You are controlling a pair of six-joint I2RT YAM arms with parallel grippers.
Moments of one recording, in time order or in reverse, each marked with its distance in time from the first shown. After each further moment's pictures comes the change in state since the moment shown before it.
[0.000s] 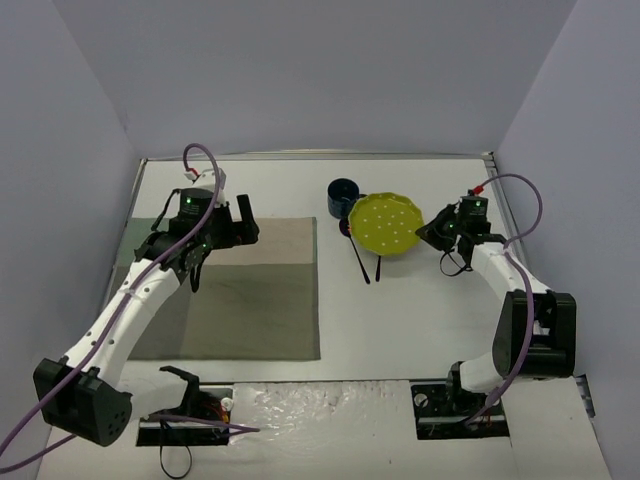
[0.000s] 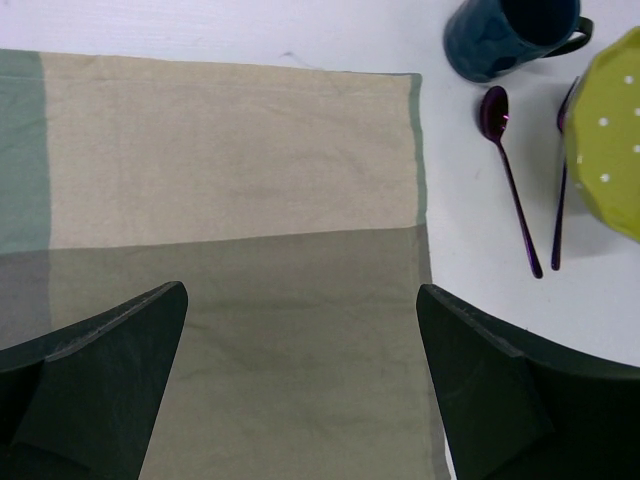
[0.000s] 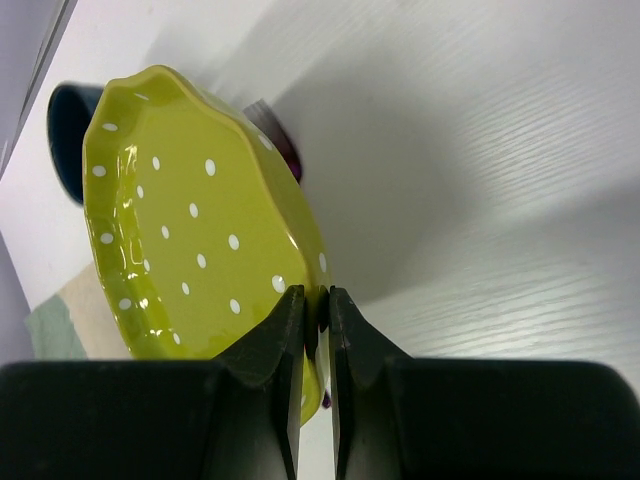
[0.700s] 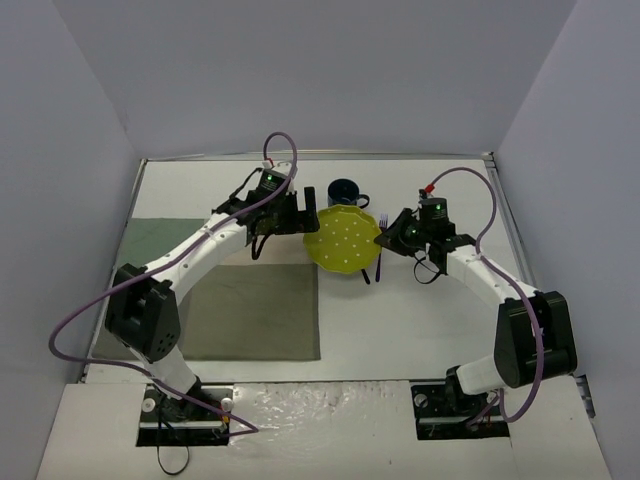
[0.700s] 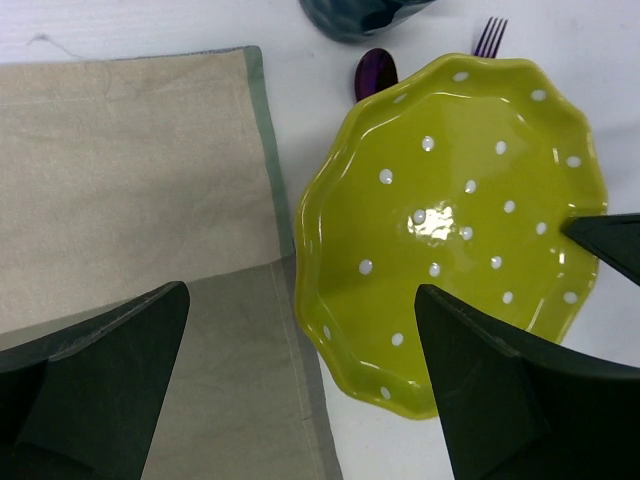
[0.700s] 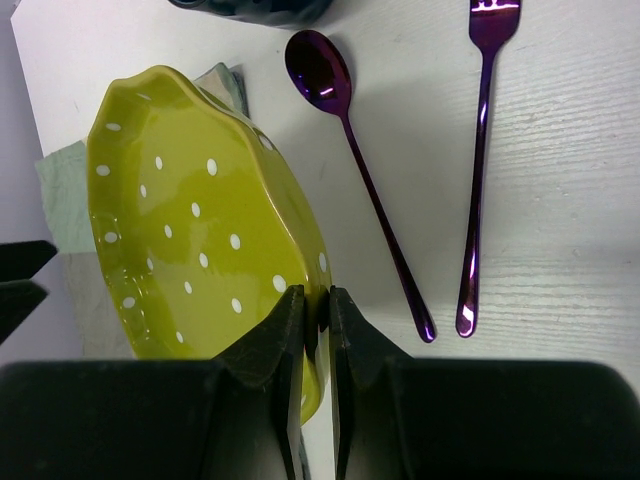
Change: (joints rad) left arm -0.217 0.479 0.295 0.072 0.049 -0.131; right arm 0.270 -0.020 0.000 0.012 -0.048 0.011
